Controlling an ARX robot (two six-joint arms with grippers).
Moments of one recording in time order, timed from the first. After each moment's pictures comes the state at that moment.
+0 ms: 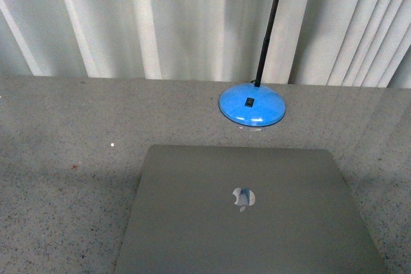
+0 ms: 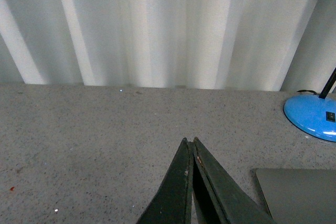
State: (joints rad) left arm -0.11 1.43 0.13 1.27 -0.11 0.00; right arm 0.12 1.42 0.11 1.29 0.11 -0.02
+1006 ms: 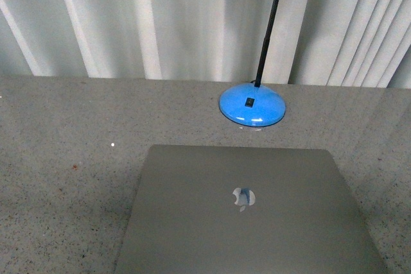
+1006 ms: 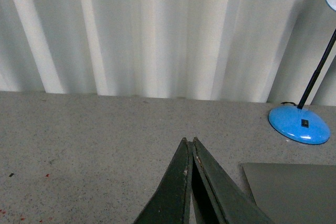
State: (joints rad) left arm 0.00 0.48 0.03 0.48 0.00 0.00; right arm 0.00 0.46 0.01 0.46 0.00 -0.01
